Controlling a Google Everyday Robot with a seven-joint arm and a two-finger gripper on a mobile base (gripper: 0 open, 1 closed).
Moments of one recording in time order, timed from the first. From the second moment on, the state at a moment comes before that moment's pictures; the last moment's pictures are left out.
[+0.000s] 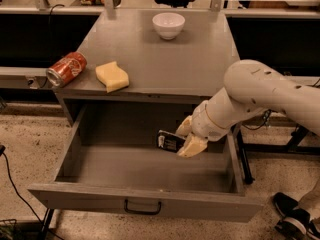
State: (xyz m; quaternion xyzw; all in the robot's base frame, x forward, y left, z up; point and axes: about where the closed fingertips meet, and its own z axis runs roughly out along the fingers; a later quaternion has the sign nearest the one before) arm 0.497 -0.070 0.731 -0.69 0.67 0.14 0.22
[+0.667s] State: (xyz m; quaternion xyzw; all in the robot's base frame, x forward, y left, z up) arm 0.499 -0.061 0.719 -0.70 0.67 0.14 0.21
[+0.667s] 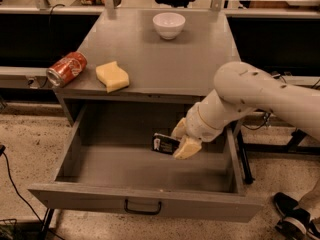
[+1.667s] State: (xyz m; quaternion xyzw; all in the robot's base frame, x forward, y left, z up) arm 0.523 -0.055 0.664 -0.63 0.73 0.16 0.21
